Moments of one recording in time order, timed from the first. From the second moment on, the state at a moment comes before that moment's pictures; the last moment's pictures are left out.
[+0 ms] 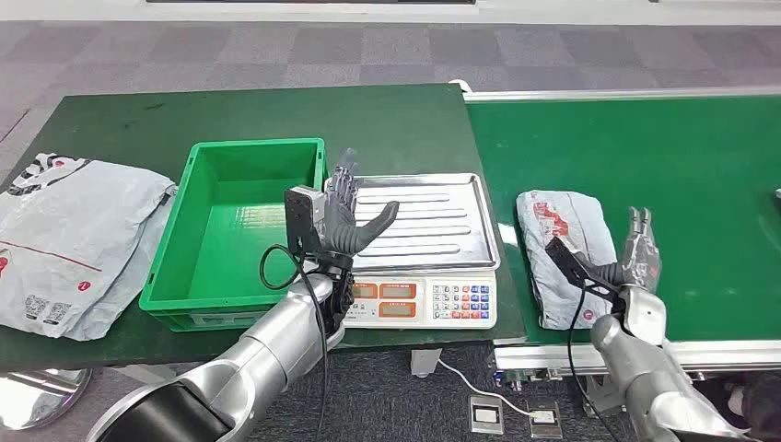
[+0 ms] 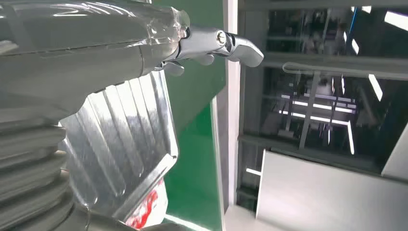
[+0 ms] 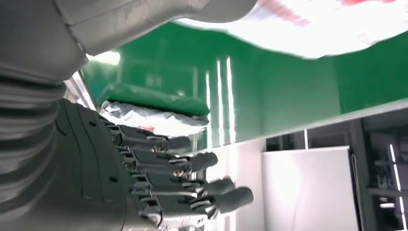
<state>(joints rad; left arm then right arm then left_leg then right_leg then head) -0.81 -0.37 -0.54 -0.37 0.47 0.24 -0.70 -0.56 -0.21 -0.17 -0.53 1.24 -0.69 -0.01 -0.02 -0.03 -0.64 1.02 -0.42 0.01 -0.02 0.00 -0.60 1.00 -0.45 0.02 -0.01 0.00</state>
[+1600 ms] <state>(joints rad) -0.80 -0.37 -0.48 -0.40 0.35 0.20 -0.70 -0.58 -0.13 -0.24 -0.47 1.21 -0.65 -0.07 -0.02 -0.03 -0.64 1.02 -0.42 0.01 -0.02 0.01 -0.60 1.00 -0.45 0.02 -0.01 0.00</state>
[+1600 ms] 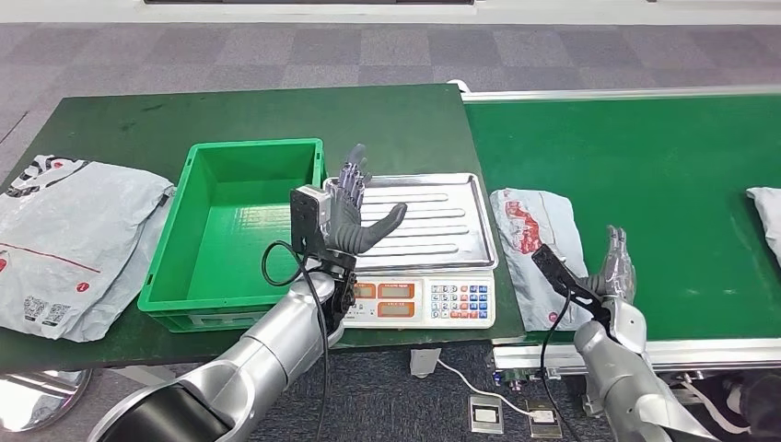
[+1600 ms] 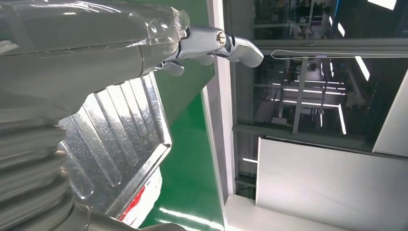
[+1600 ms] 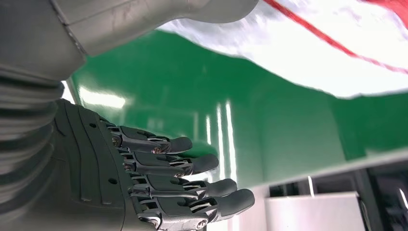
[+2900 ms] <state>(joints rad) -0.77 -0.36 -0.31 -0.42 0.16 0.16 -0.70 -0.72 -0.16 0.08 -0.37 1.16 0.06 0.05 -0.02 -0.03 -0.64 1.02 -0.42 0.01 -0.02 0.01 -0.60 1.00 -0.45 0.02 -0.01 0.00</state>
